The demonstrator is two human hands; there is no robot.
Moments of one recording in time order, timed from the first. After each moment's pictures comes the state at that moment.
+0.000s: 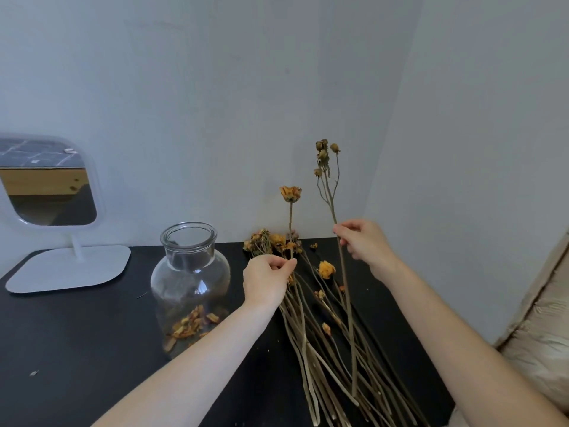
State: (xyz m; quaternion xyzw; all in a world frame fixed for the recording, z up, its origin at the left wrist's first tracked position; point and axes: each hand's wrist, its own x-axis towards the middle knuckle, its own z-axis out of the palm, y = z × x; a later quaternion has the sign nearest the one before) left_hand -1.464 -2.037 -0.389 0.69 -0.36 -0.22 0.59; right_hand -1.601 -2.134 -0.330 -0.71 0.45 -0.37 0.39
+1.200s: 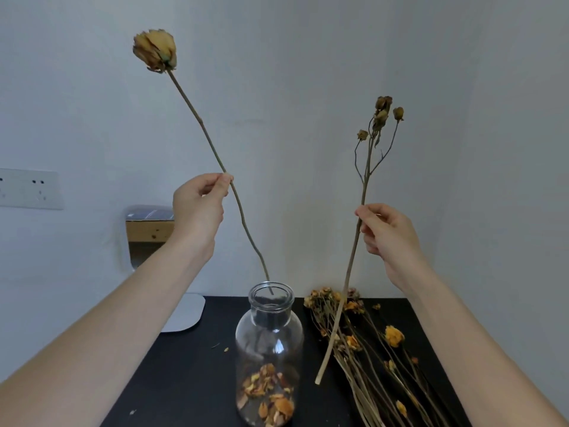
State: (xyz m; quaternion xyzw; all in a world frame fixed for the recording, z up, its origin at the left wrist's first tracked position) left_hand -1.323 -1.936 -0.206 0.55 -0.31 -0.01 0.78; right_hand -1.519 -2.084 -0.233 -0.65 0.25 -0.52 0.50
